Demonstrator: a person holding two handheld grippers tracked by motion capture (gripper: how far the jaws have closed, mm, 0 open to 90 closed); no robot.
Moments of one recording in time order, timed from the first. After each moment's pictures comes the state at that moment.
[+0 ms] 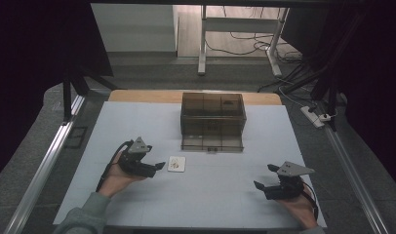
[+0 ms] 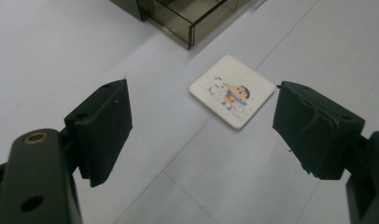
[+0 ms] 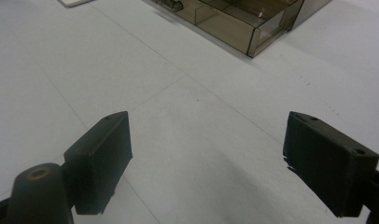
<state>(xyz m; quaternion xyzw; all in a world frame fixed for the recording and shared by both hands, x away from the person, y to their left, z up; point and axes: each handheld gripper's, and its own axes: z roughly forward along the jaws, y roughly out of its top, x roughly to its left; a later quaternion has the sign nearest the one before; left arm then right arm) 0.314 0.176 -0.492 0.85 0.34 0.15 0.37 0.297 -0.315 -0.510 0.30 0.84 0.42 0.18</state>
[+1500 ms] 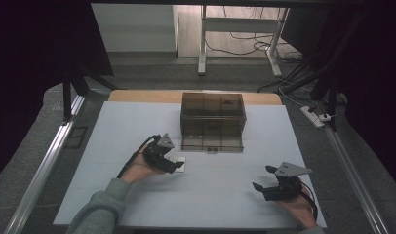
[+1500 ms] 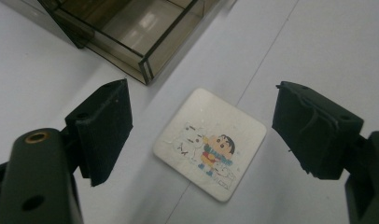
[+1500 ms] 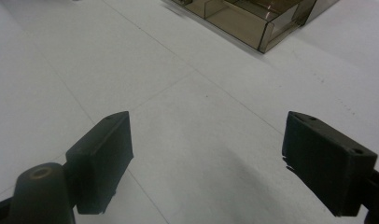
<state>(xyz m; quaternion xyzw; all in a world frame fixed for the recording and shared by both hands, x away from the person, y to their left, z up) 0.355 0.121 -0.505 0.90 0.27 0.11 0.34 0.297 -0.312 -0.513 0.29 0.84 0.41 0.17</state>
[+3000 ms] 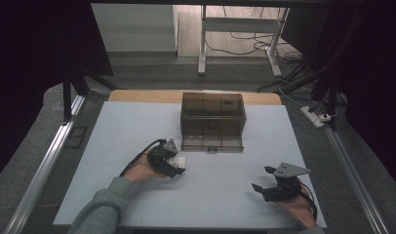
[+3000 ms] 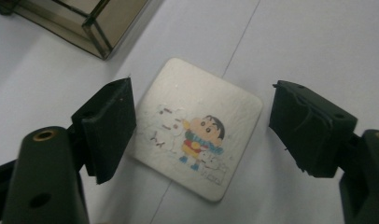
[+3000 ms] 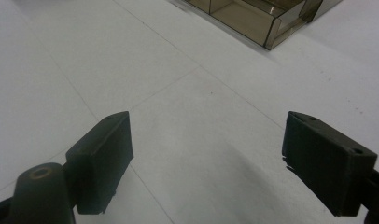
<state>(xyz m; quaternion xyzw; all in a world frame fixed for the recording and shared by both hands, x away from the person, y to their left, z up) 0.363 0.113 -0.526 0.92 0.24 0.06 0.30 0.297 -0.310 -0.514 0.29 0.85 0.41 0.17</state>
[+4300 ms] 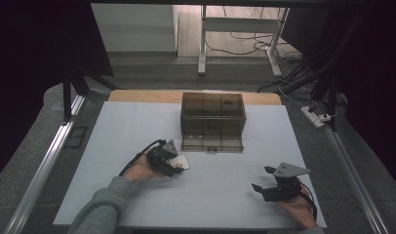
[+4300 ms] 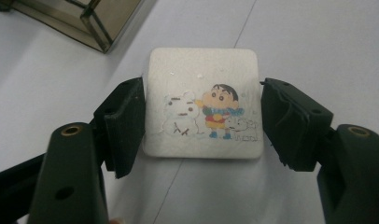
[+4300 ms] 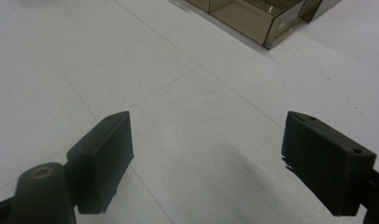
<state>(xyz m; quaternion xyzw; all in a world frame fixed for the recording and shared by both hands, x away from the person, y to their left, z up) 0.363 0.116 -0.528 0.93 0.22 0.06 0.29 0.296 -0.310 -0.514 0.29 0.85 0.41 0.17</state>
